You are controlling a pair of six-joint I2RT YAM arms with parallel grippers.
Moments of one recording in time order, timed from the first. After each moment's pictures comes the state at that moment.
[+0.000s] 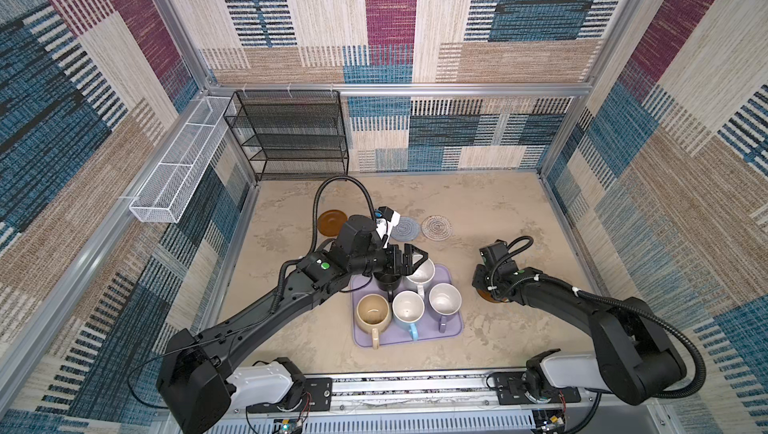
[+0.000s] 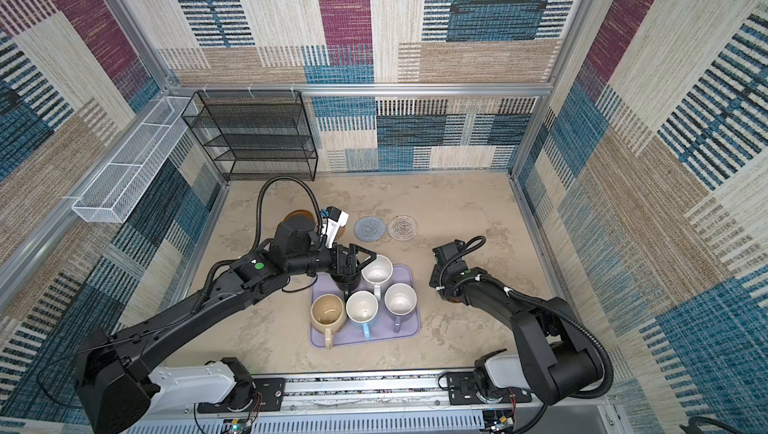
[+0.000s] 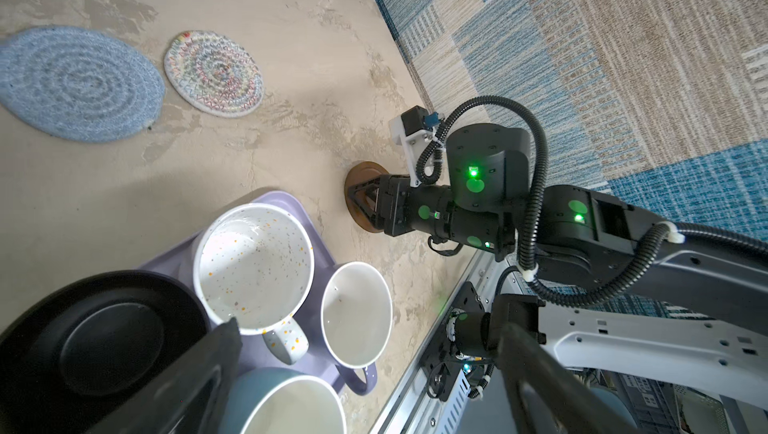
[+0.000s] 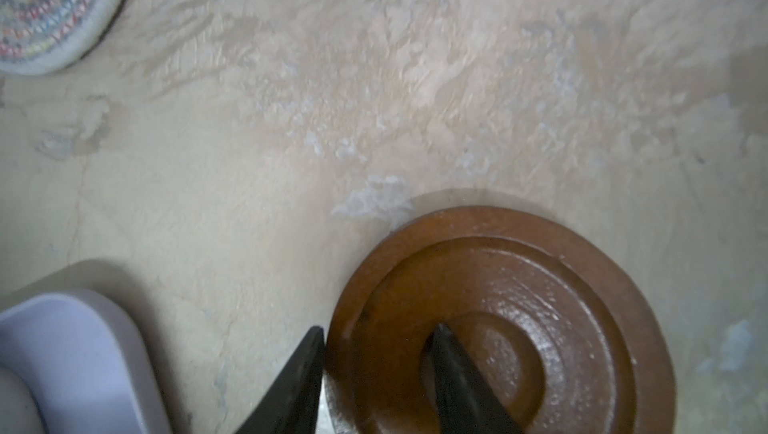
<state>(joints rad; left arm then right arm) -0.73 1.25 1.01 -0.28 0.34 -0.60 0.34 1.37 0.57 -0.27 0.16 0.63</state>
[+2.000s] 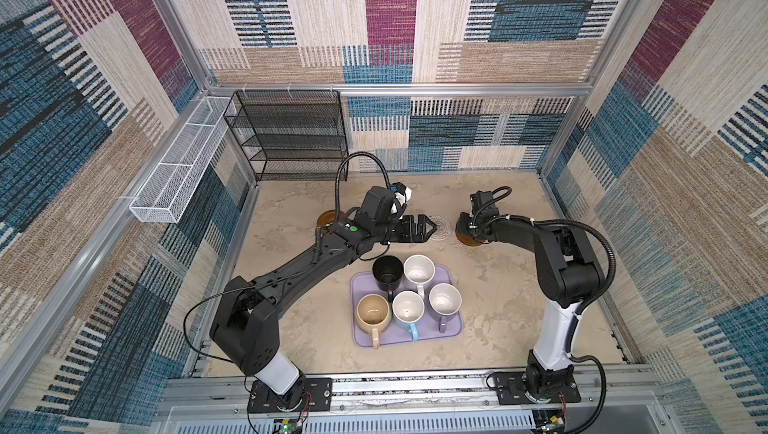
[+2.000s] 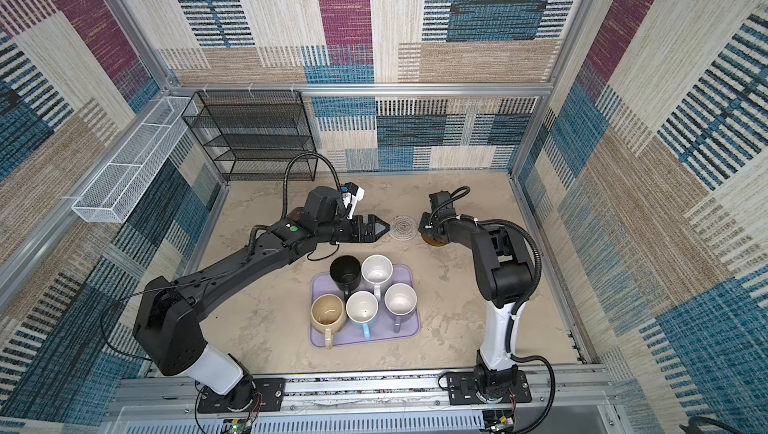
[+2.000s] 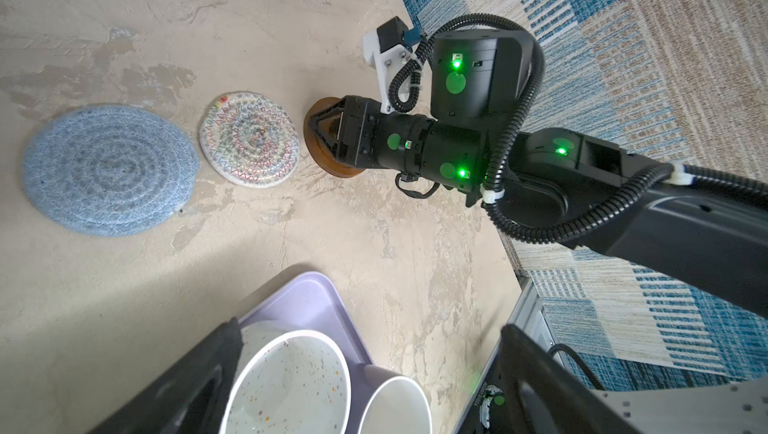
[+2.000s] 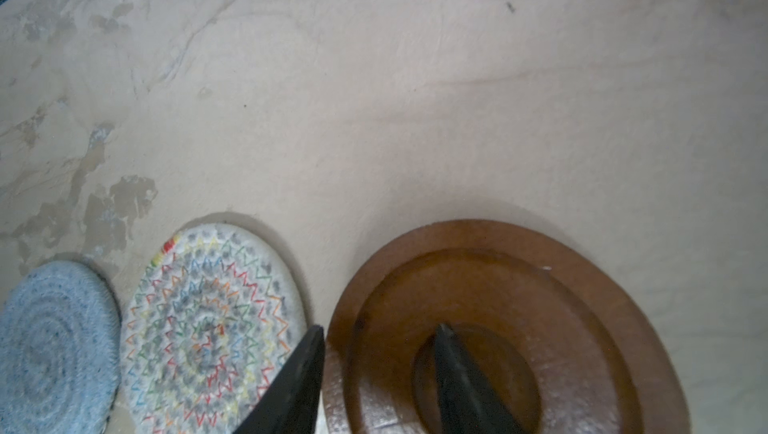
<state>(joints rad) -0.66 1.60 1.31 -0.28 0.34 -0.57 0.20 1.96 1.21 -0.16 -0.02 0.47</state>
